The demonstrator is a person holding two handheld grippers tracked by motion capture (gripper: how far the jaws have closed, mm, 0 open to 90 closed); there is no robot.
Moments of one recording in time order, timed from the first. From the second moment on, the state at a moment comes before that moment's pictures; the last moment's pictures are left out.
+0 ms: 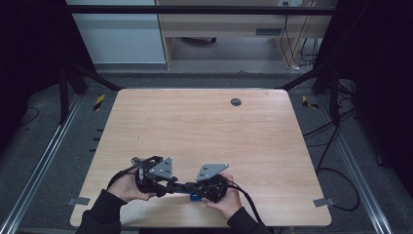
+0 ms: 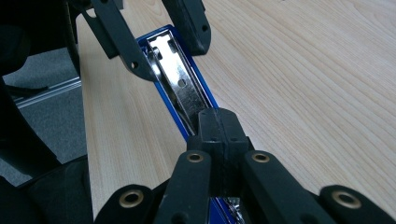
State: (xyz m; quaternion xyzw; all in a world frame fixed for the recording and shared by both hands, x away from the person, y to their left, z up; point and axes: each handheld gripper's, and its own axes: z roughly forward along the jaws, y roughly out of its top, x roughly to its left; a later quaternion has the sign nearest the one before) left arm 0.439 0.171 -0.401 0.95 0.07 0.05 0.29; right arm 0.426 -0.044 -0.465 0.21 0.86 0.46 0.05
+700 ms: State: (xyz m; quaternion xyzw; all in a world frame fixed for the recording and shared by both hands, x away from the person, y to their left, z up) left arm 0.433 0.206 -0.384 0.90 0.16 0.12 0.40; right arm 0.426 -0.044 -0.465 0.21 0.86 0.46 0.06
